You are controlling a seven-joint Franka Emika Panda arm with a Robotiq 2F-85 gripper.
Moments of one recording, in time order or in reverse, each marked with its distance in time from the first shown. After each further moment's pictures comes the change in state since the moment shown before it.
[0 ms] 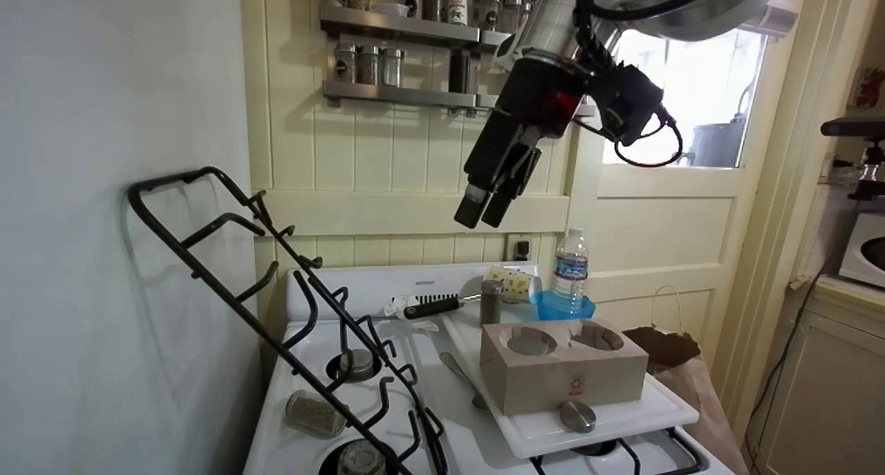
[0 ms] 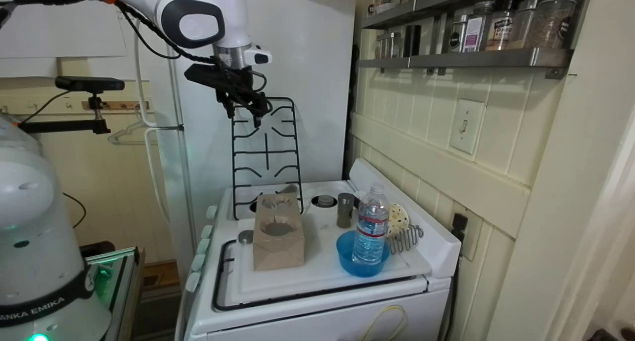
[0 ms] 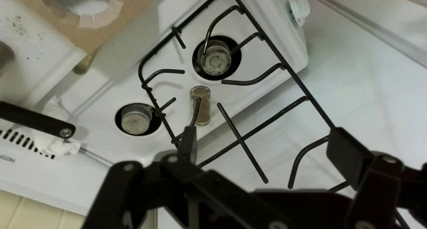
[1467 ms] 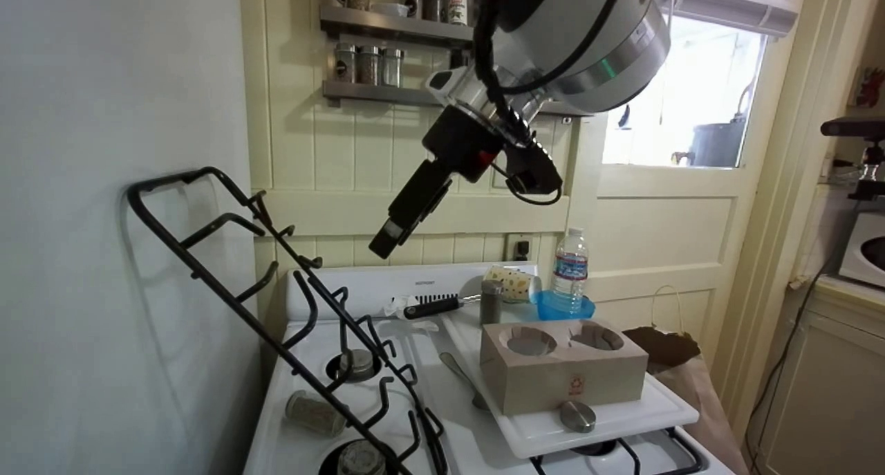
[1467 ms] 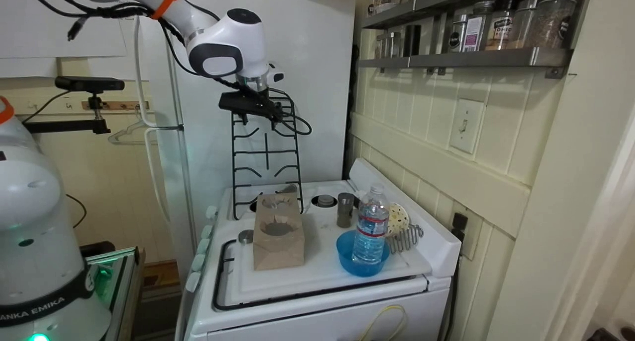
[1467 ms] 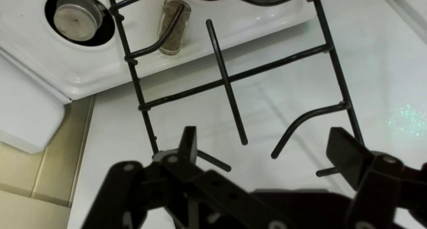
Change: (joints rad) arm 0.060 0.257 0.026 0.066 0.354 0.277 -0.553
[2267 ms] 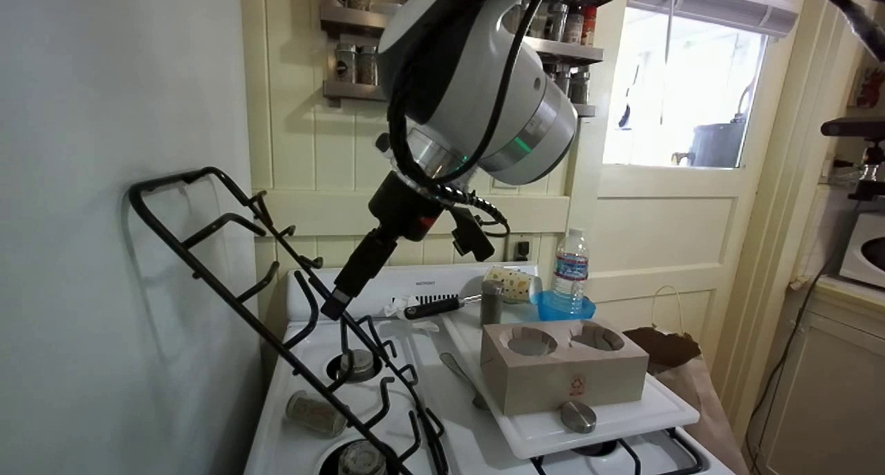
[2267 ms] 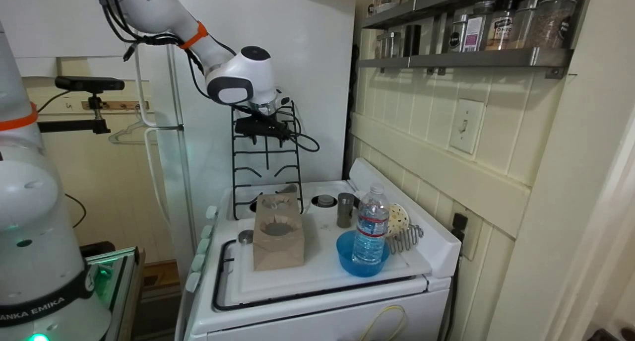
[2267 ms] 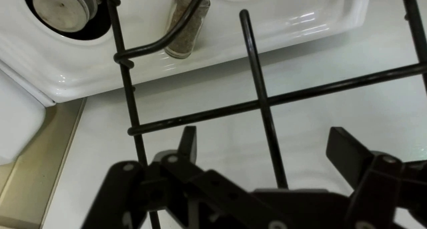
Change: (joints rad) arm -0.026 0.264 0.114 0.093 0.076 0.191 -0.126
